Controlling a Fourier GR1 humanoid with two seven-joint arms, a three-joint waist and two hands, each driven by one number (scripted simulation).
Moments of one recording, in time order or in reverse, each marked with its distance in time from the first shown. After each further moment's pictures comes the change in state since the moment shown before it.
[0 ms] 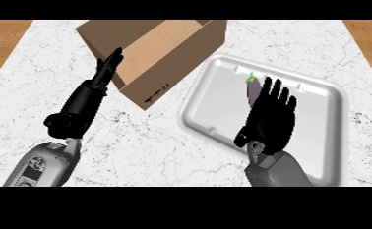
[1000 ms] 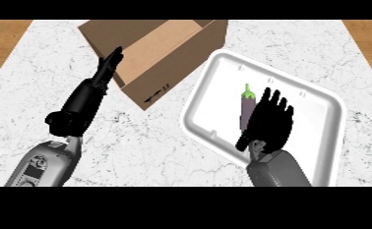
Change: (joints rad) left arm -0.002 -0.027 0.029 0.009 -0.026 -0.028 0.003; right arm 0.028 0.002 -0.042 0.106 -0.062 -0.006 -0.010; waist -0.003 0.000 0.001
